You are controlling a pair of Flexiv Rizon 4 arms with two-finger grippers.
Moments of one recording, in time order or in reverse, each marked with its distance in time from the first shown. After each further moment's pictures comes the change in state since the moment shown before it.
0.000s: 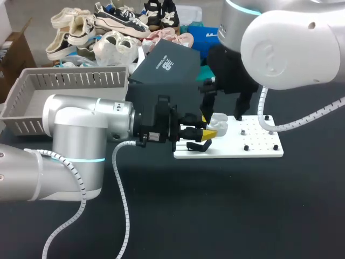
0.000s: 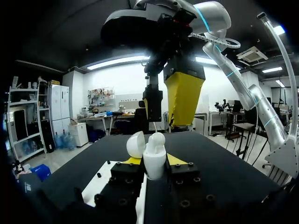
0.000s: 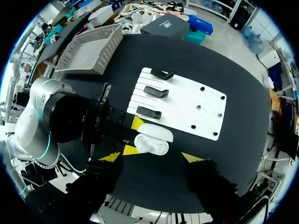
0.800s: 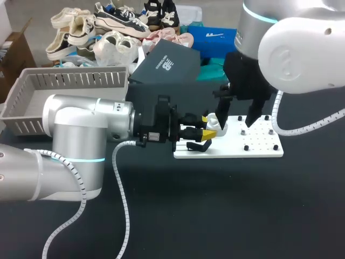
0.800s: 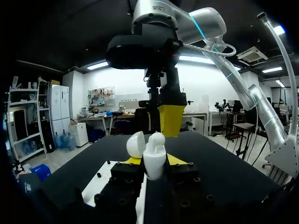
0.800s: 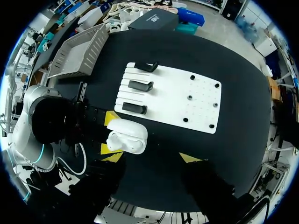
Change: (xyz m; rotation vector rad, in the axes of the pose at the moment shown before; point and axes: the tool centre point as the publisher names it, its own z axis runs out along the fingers) left arm 0.000 0.000 0.000 0.000 0.000 0.000; right arm 0.008 -0.028 0.017 -0.017 0.029 0.074
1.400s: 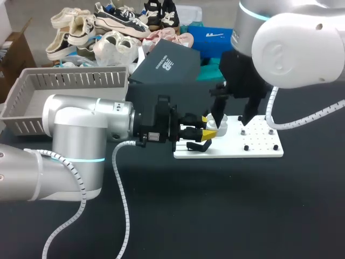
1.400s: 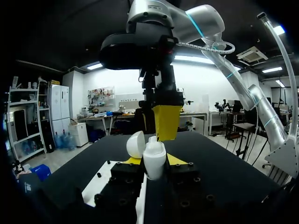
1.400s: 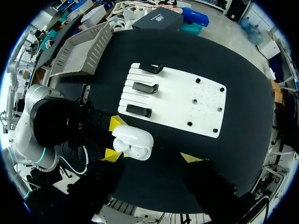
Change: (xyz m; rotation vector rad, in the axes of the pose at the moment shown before) left arm 0.000 0.000 0.000 0.000 0.000 0.000; right arm -0.009 0.006 0.000 -0.022 0.007 -0.023
